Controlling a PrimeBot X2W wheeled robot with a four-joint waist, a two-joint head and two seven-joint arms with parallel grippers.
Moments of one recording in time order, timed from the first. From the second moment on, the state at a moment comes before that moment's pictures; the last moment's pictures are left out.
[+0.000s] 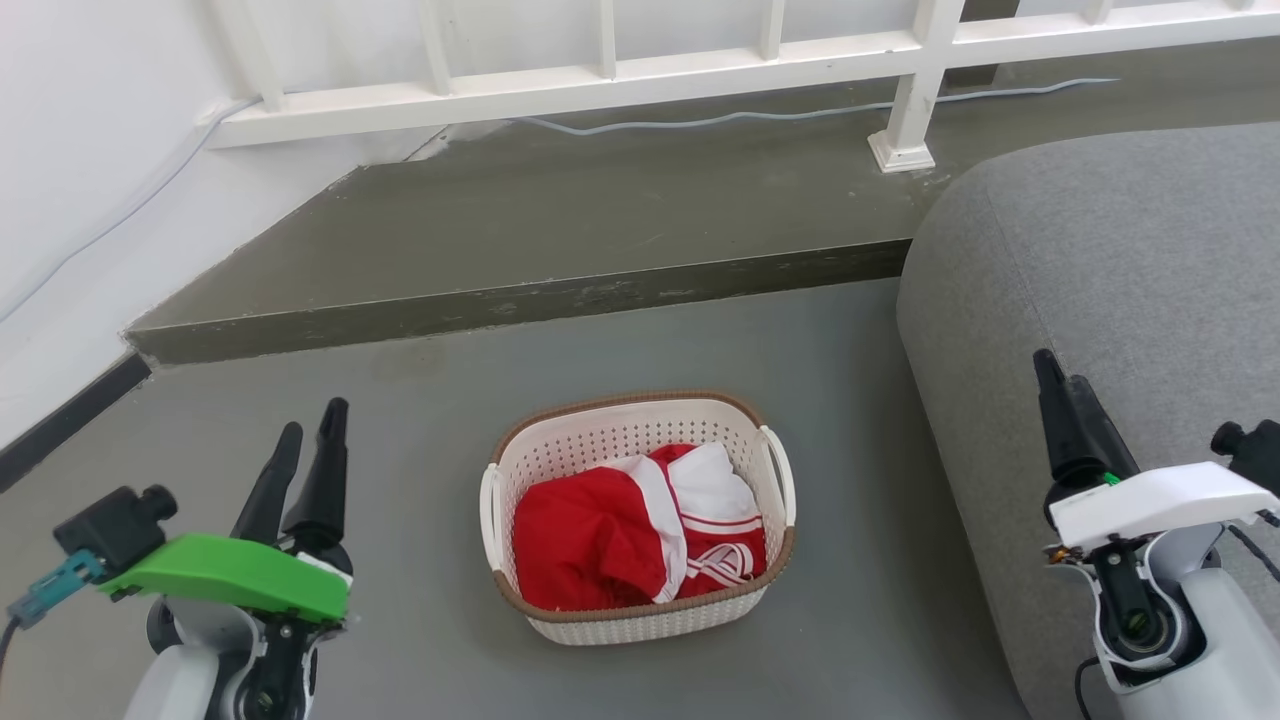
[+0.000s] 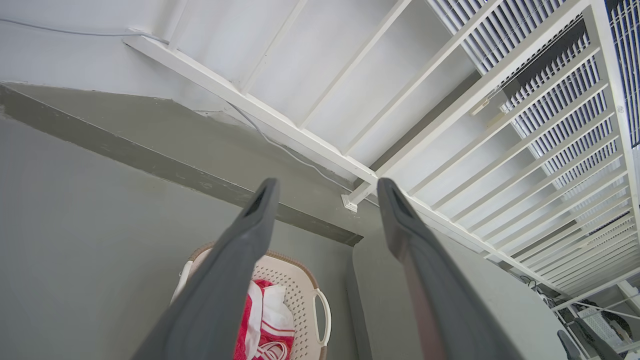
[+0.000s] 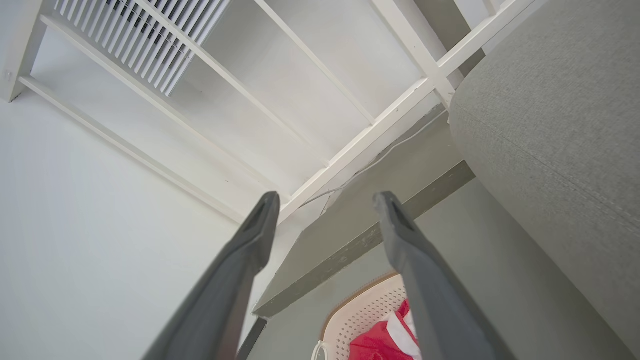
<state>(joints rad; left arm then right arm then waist) -0.13 0.18 -0.22 0.18 -1.04 -0.12 -0.12 -0.10 -0.17 0.13 0.26 0.96 0.08 -0.12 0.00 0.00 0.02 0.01</state>
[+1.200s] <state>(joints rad) -0.14 0.18 -0.33 0.20 -0.52 0.04 -0.22 -0.10 -0.20 0.30 0.30 0.43 -0.03 -0.22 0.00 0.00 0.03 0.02</state>
